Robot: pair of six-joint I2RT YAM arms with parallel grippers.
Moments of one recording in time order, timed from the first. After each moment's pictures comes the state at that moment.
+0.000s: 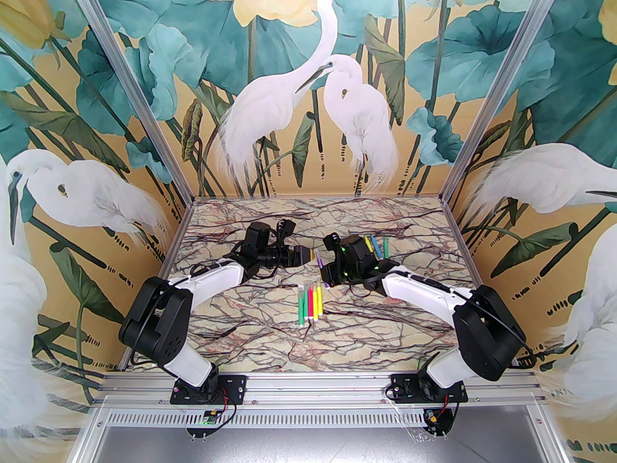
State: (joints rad) left arm -0.42 1.63 0.95 0.09 0.73 -0.55; right arm 0.64 1.54 0.93 -0.18 -0.28 0.29
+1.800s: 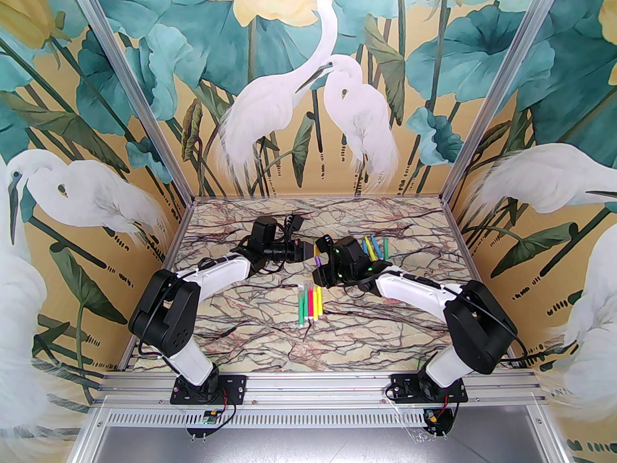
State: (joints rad) left arm -0.44 1.68 1.02 0.14 0.81 -0.63; right arm 0.68 1.59 0.95 -0.12 -0.31 0.30
